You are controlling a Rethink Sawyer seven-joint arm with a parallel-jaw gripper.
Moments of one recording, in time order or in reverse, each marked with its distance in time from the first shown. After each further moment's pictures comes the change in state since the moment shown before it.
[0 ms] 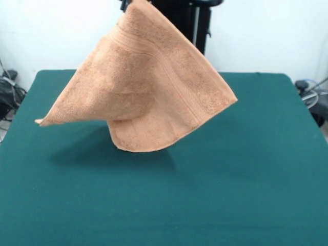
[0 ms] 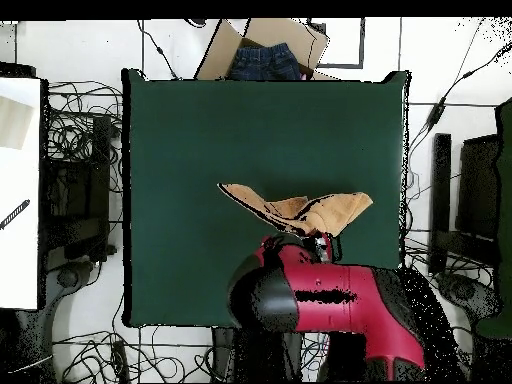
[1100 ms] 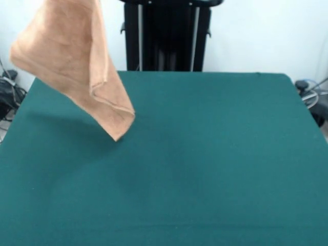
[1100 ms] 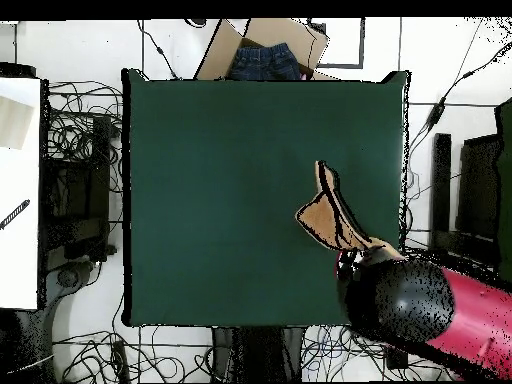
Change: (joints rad) arm -0.287 -0.088 0.071 -0.132 0.185 0.436 -0.088
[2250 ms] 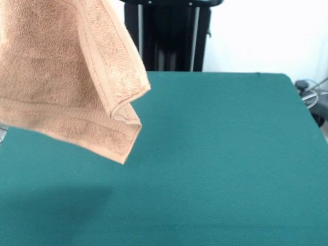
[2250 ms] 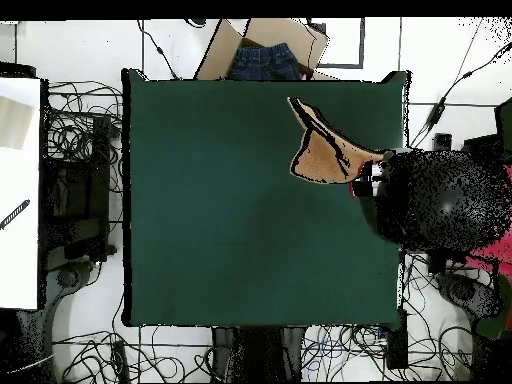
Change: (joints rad) arm -0.036 0.130 0.191 -0.321 0.027 0.041 -0.140
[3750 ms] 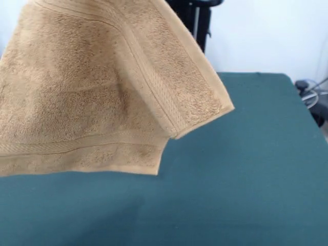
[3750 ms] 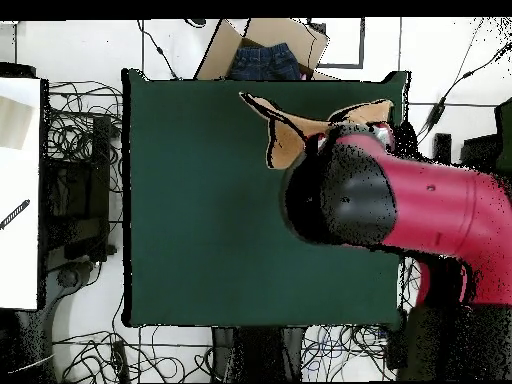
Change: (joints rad) arm 0.181 -0.019 -0.084 0.104 -0.046 -0.342 0.001
